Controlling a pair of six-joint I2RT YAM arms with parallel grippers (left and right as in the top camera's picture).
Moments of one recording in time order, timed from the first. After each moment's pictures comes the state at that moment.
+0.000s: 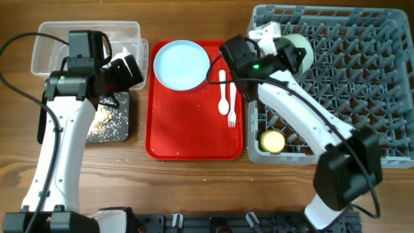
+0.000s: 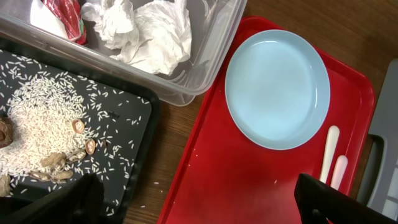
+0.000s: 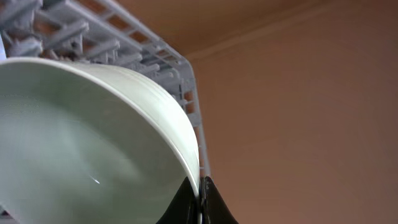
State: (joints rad) left arm 0.00 1.46 1.33 -0.91 0.04 -0.42; right arm 0.53 1.84 1.48 -0.90 1.35 0.03
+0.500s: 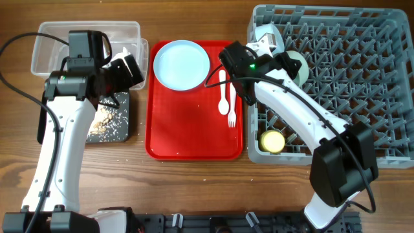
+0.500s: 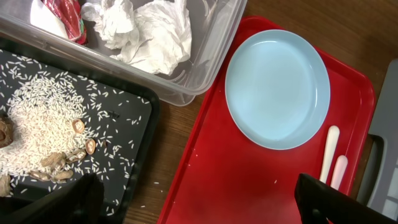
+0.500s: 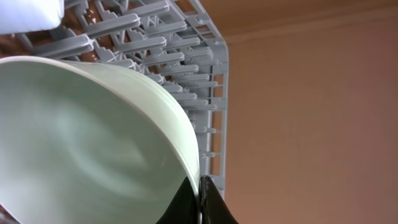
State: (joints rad) left arm 0.00 1.46 1.33 -0.91 0.04 -0.42; right arm 0.53 1.87 1.48 -1.05 1.20 0.07
